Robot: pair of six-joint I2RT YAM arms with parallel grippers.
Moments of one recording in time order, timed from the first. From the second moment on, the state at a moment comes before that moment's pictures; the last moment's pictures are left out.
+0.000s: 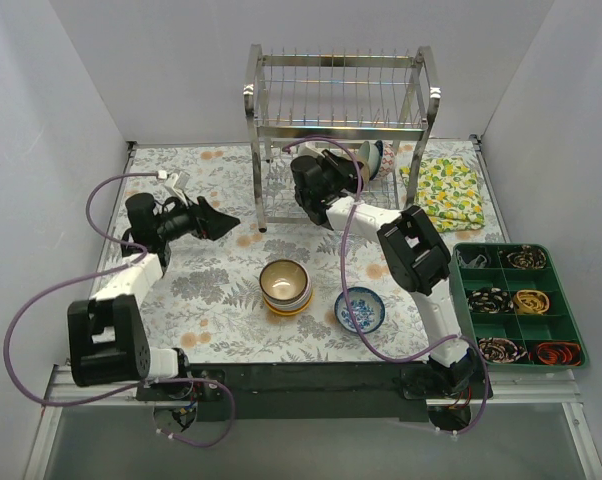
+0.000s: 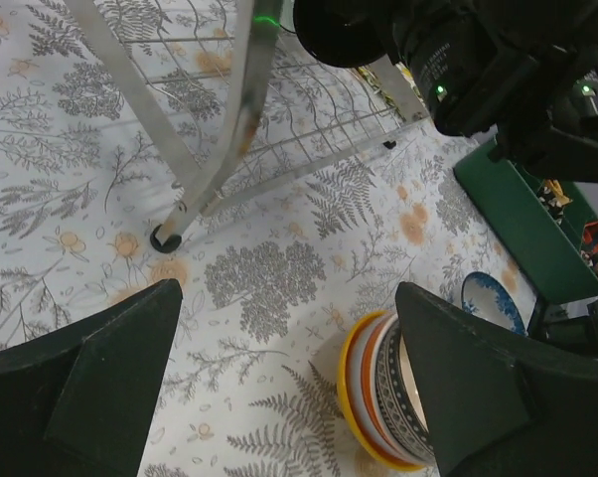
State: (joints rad) left arm 0.12 1.26 0.66 0.30 0.97 -0.29; right arm 0.71 2.21 1.64 0.31 1.26 -0.84
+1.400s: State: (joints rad) left arm -0.08 1.91 1.09 0.81 1.07 -0.49; right arm 0.70 2.36 1.80 0.46 1.30 -0.97
